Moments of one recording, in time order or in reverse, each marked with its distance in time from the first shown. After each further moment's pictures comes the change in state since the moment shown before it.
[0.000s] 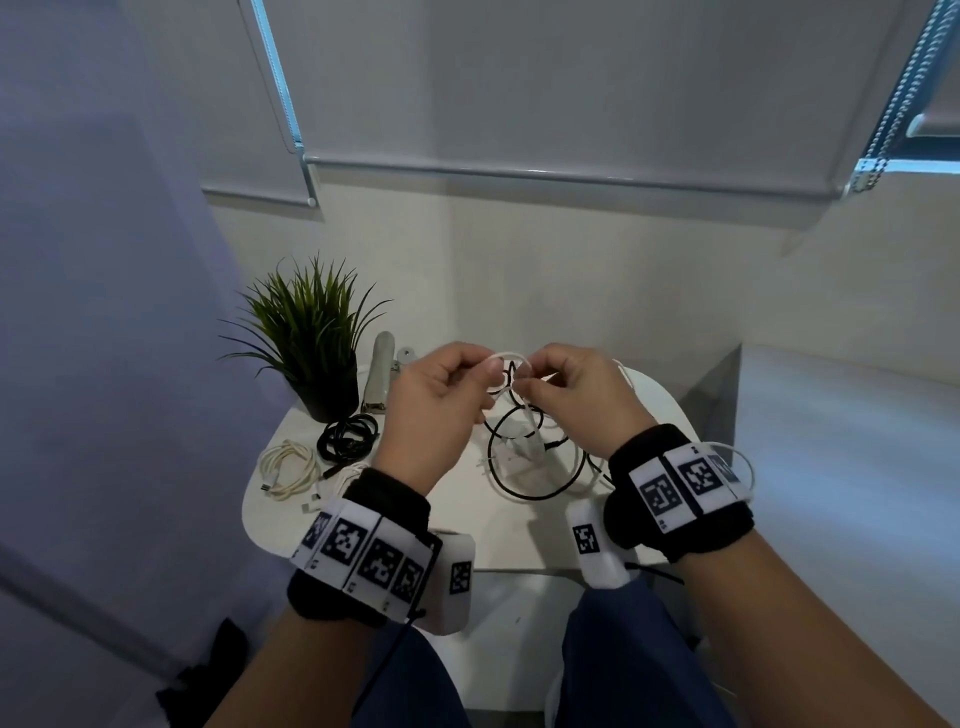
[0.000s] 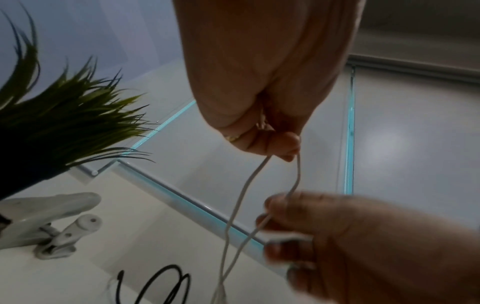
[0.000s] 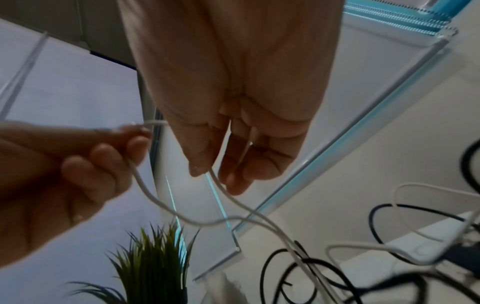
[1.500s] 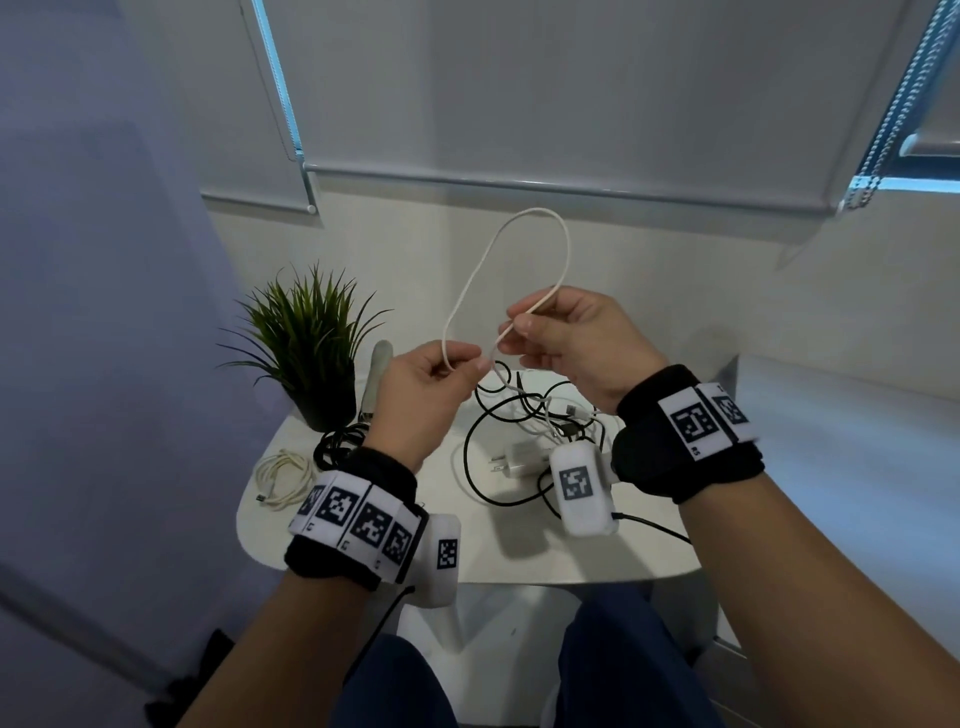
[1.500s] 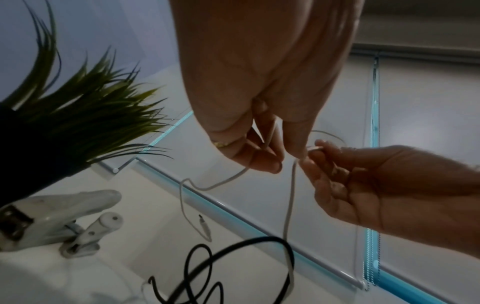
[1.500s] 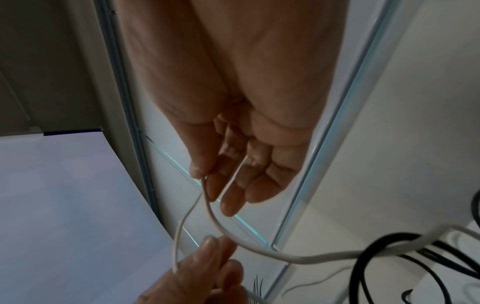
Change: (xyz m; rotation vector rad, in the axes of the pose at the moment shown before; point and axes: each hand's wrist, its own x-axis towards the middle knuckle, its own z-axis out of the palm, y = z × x) left_hand 0.031 -0.018 -0.008 -0.006 0.061 -0.111; right_hand 0.033 -0.037 -0.019 0.586 -0.102 0.053
